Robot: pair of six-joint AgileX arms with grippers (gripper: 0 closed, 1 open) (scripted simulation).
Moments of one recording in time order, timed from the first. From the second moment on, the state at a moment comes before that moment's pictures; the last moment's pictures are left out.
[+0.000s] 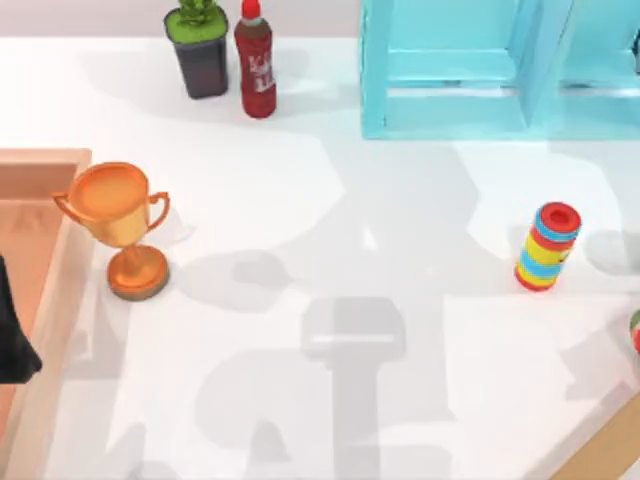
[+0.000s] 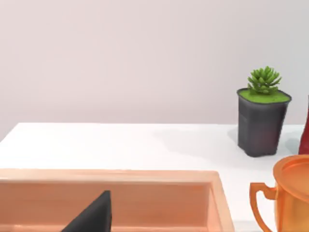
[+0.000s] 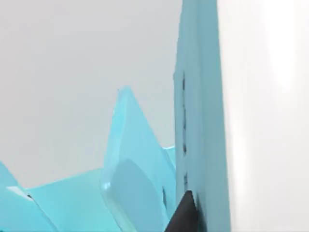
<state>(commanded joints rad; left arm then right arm) 0.00 0.00 0.00 0.00 0.00 0.00 -0.09 1.43 0.93 0.34 -0.14 0.36</state>
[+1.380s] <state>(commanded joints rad) 0.00 0.00 0.00 0.00 0.00 0.00 0.54 1.55 0.87 0.29 0.29 -0.27</state>
